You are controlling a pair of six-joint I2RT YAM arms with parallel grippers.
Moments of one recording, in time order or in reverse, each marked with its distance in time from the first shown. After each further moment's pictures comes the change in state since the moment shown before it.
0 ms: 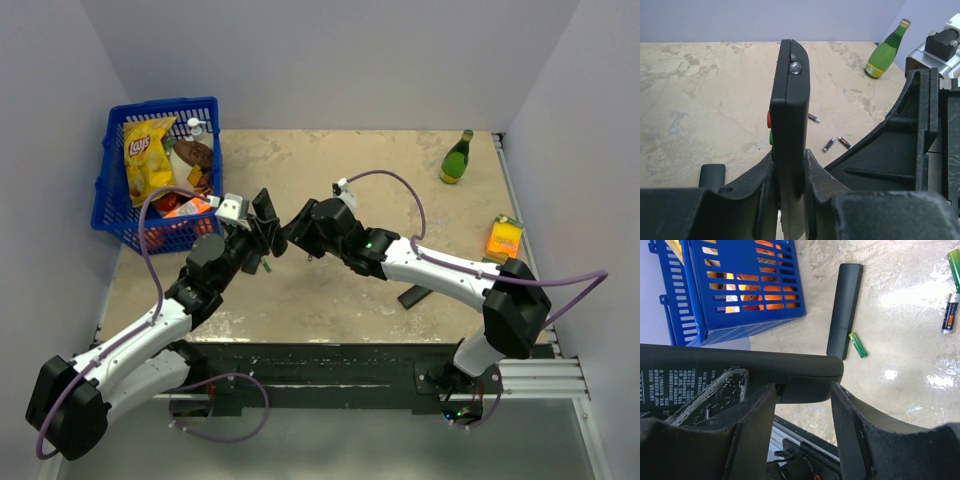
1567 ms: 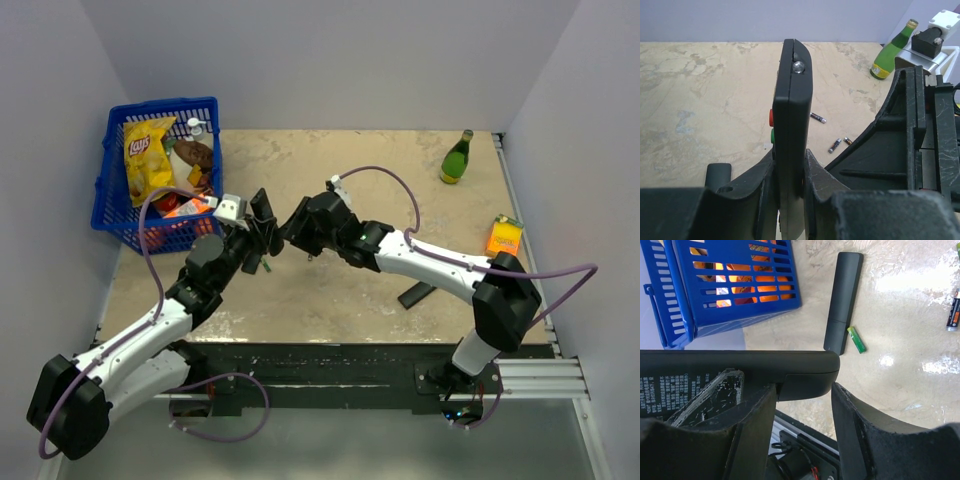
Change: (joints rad) left arm 0.016 0.006 -0.016 0.024 0.002 0.002; right arm -0.021 0.061 0.068 -0.048 -0.081 -0.017
